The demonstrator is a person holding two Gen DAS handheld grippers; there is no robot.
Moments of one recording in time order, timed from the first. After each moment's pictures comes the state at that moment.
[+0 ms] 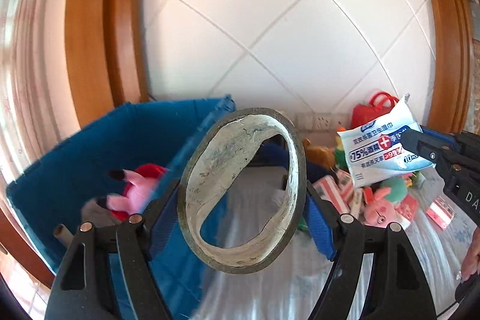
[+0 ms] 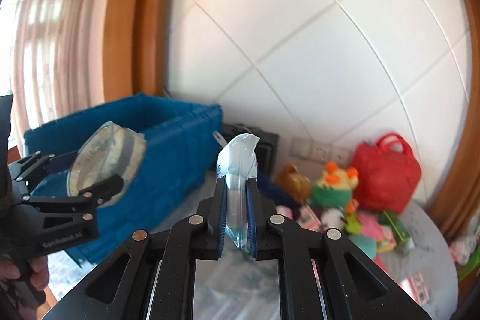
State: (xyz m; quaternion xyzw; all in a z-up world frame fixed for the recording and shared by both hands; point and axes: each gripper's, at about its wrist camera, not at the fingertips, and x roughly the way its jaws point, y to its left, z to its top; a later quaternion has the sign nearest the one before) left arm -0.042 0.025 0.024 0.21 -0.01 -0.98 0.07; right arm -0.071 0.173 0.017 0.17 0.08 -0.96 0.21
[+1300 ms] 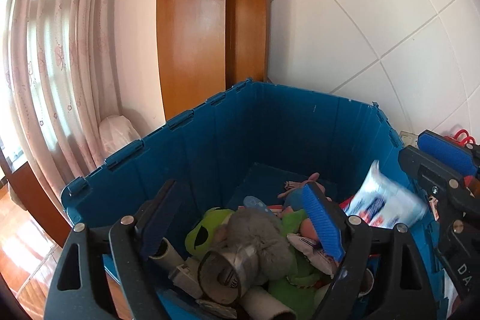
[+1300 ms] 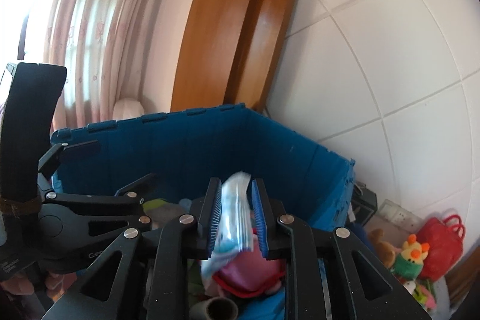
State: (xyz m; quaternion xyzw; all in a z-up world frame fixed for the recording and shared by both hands) left arm -0.053 -0.254 0.010 0.24 0.07 -0.95 0.20; right arm -0.089 -0.133 0.012 0.17 0.19 -0.93 0.28
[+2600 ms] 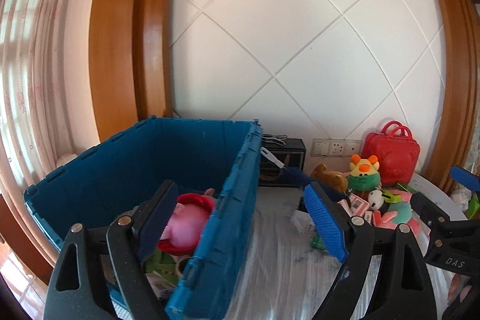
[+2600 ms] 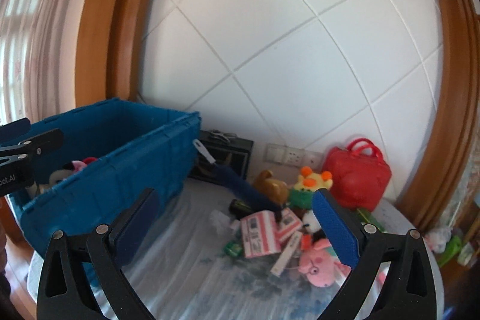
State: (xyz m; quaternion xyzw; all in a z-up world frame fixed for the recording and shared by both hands) left arm -0.032 -0.011 0.049 0.18 0.01 -0.98 0.08; right arm -0.056 0.202 0.003 0.18 0.08 -0.98 0.07
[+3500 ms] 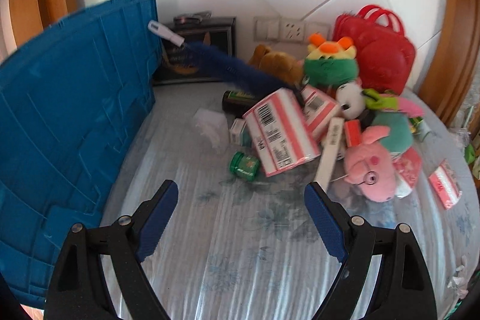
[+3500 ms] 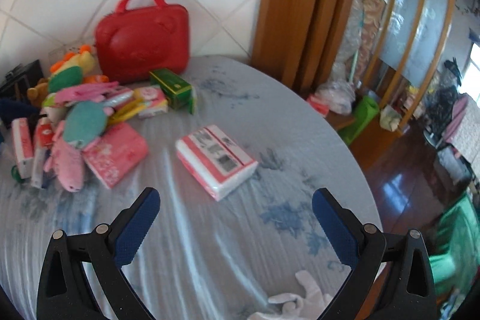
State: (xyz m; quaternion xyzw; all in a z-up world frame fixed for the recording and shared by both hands) left arm -0.195 0.149 -0.137 0.40 0.00 -0.91 0.03; right arm -0.087 0.617 -0.167 0.40 -0.04 -0.89 -0.22
